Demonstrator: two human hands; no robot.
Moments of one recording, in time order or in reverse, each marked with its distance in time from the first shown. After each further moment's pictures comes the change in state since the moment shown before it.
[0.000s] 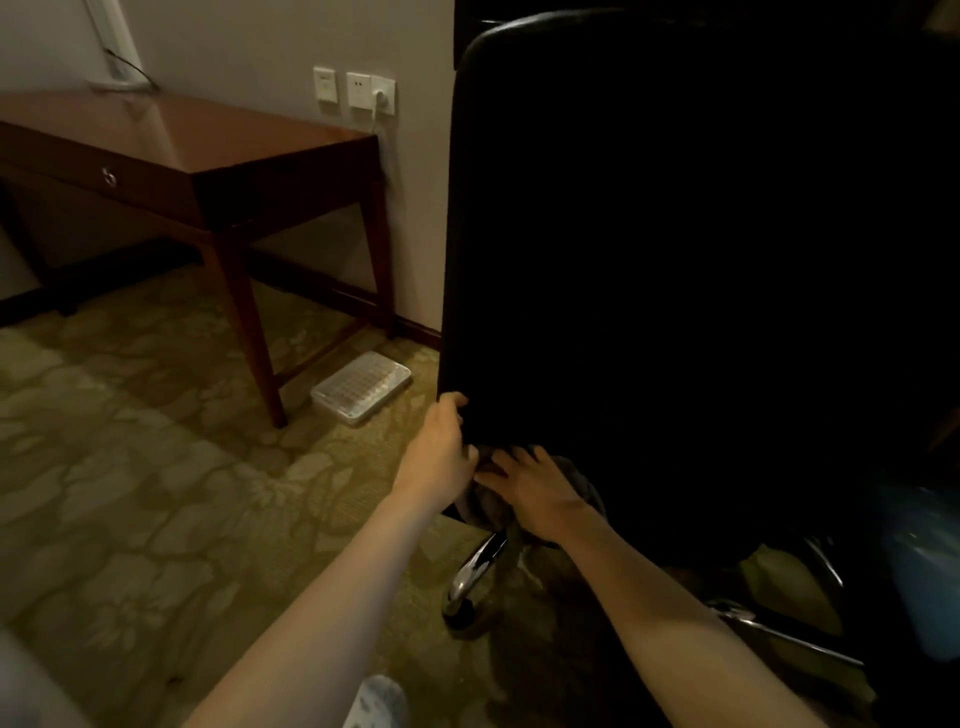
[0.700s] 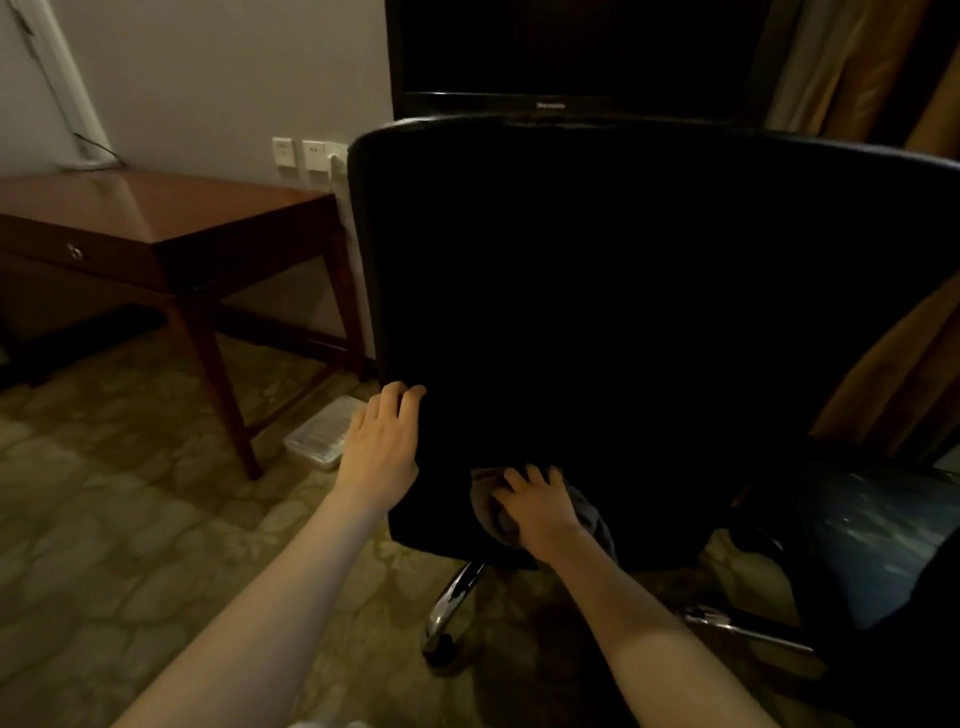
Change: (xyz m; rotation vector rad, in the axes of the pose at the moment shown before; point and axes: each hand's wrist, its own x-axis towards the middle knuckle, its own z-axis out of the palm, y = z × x) left_hand -0.007 0.053 -0.027 0.631 0.171 0.290; right_hand -0.053 0.038 0.009 0.081 -0.042 0.265
